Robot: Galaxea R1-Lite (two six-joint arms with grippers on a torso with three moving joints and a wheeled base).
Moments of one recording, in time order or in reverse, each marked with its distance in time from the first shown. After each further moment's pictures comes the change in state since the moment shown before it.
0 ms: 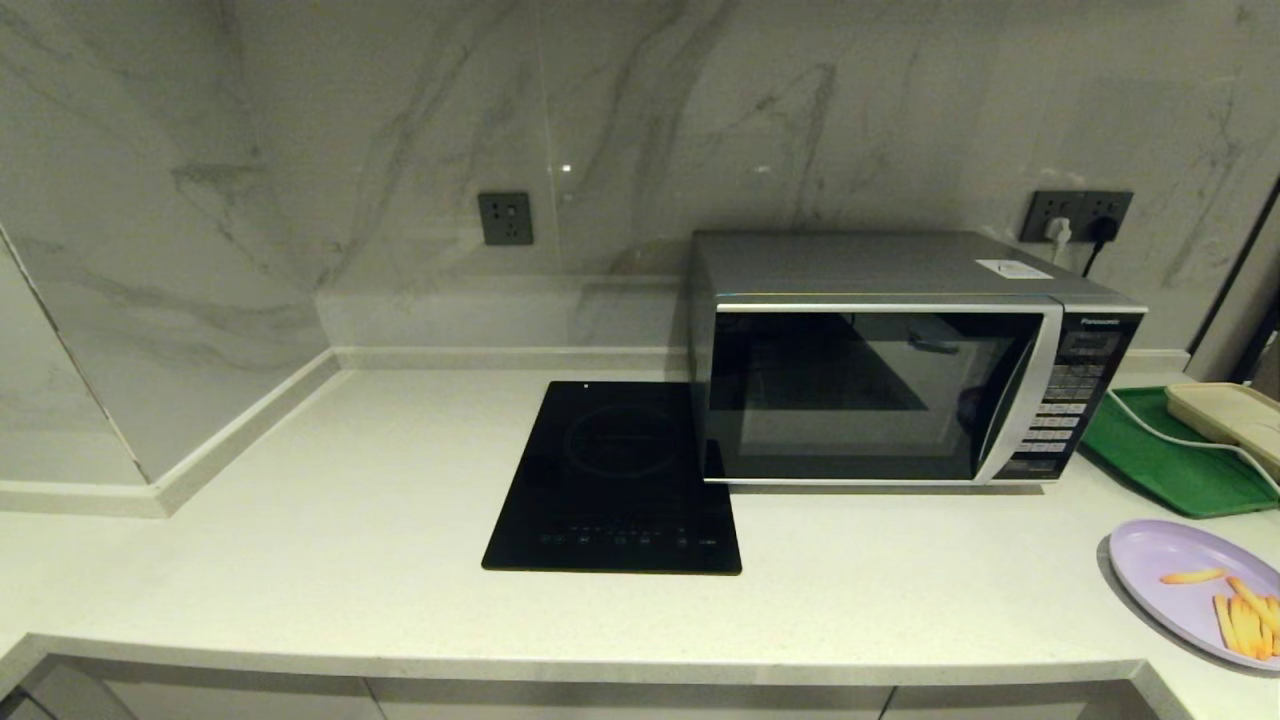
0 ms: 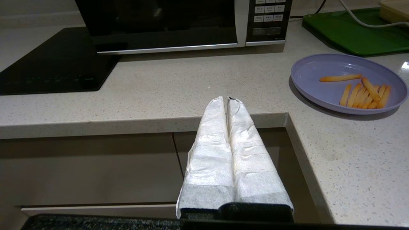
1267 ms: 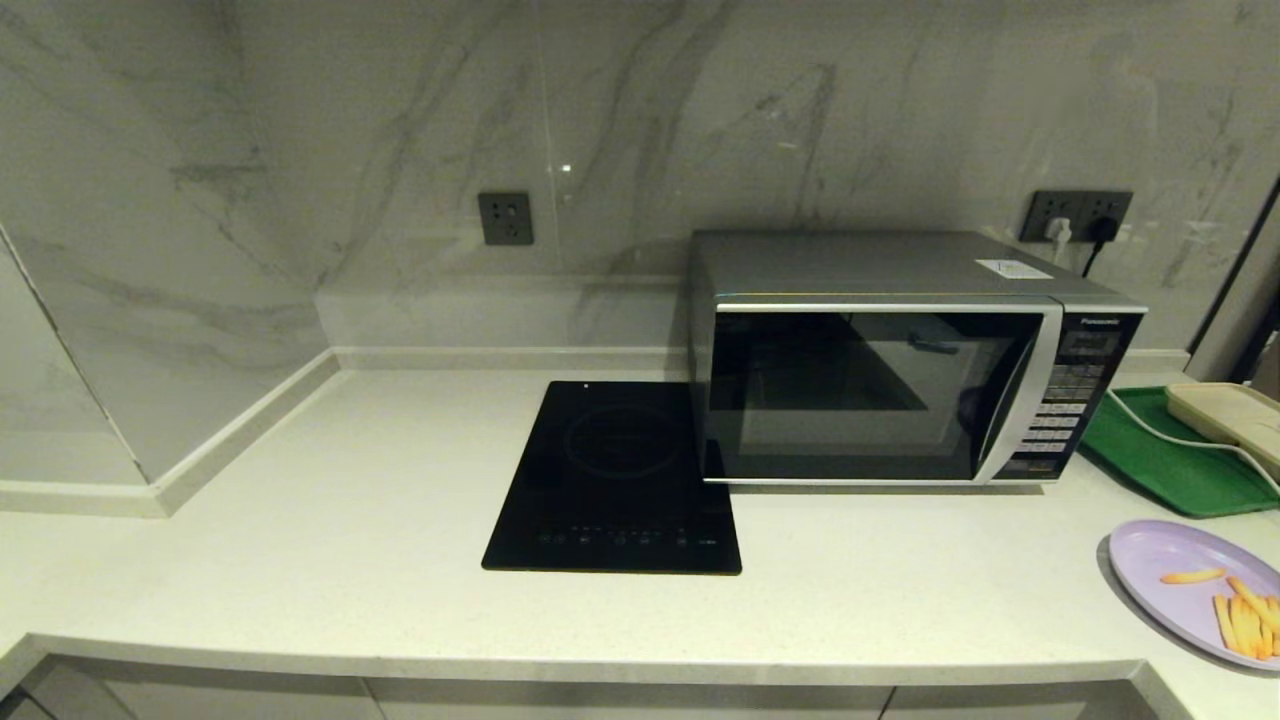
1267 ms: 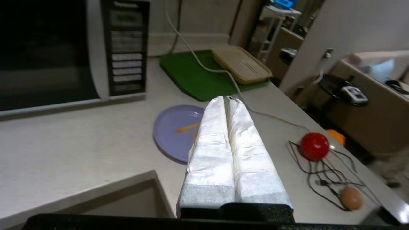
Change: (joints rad) left arm 0.000 0.000 0.000 0.000 0.000 0.000; right arm -0.010 0.556 -0.565 -0.008 -0.498 -0.279
